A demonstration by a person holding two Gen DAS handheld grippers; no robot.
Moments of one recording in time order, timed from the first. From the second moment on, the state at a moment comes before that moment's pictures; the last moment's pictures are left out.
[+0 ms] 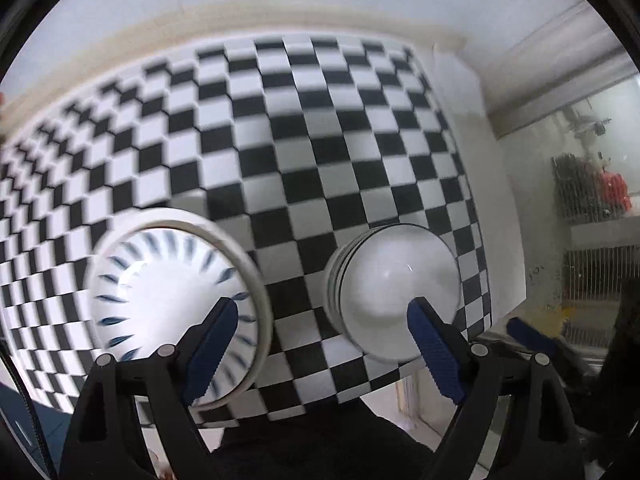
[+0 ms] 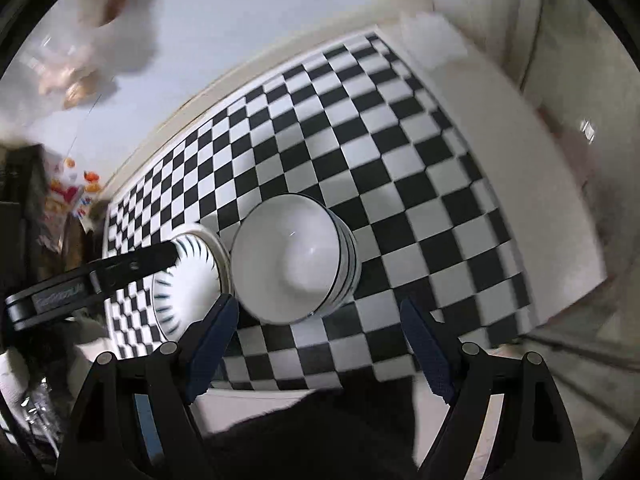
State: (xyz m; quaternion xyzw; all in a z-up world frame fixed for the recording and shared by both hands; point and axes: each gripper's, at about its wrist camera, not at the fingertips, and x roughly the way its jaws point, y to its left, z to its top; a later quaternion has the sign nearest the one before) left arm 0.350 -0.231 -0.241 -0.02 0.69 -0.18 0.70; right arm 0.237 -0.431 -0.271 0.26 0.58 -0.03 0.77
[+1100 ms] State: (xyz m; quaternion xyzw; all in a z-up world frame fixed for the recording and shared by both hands) left arm 0.395 -0.278 -0.351 -0.05 0.78 -0.25 0.57; right arm 0.278 -0.456 -0.463 0.47 0.61 0.06 0.64
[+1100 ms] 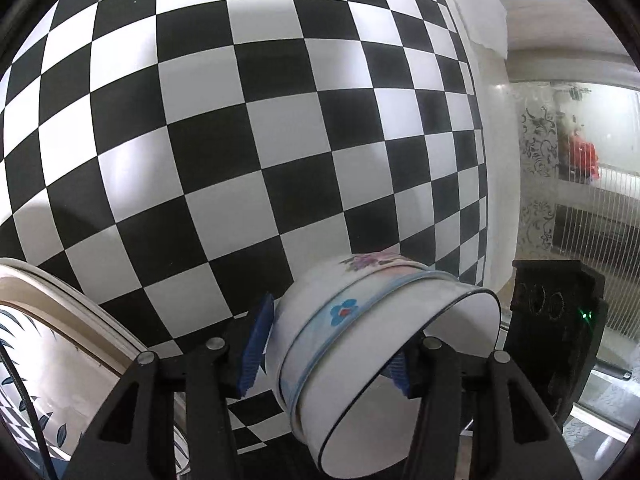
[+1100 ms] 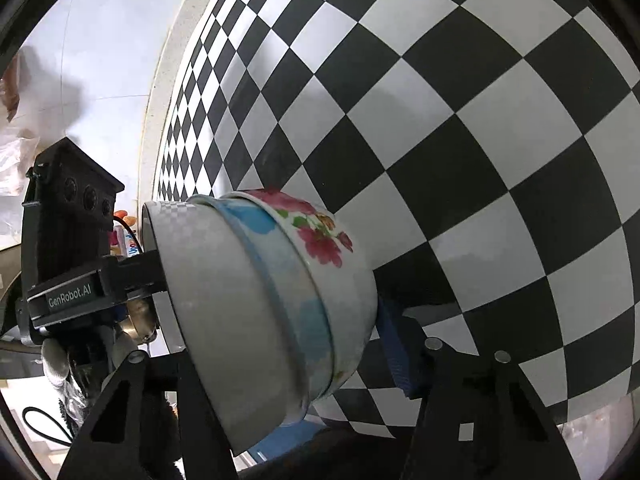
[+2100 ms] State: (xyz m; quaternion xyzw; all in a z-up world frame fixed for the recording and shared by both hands) left arm 0.390 -0.242 -0.293 -0.05 0.75 -0.22 0.63; right arm 0.292 -0.412 -0.408 0.46 0.59 0.10 0.65
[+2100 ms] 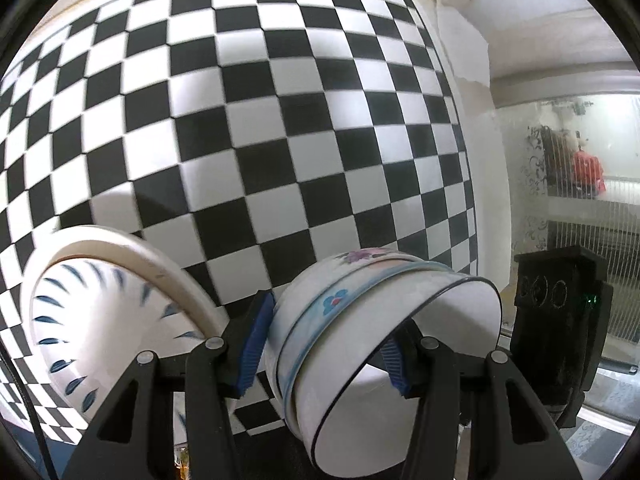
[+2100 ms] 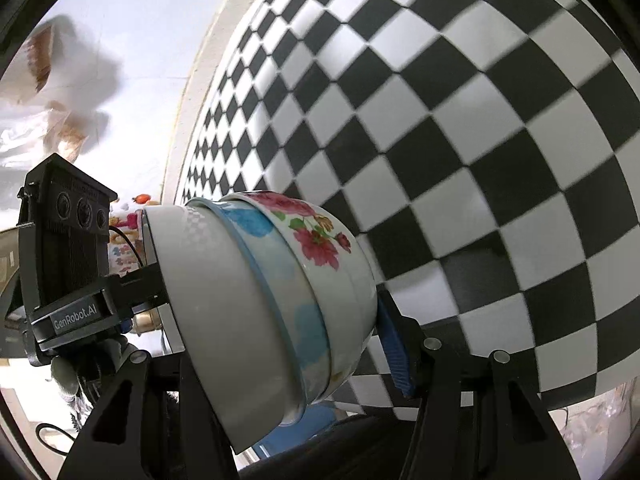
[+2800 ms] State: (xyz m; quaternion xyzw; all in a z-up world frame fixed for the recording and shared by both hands) left arm 0.384 -0.070 -0.273 -0.15 0.72 -0.11 0.67; right arm 0.386 -0.244 -0.372 0.35 0.65 0.23 0.63
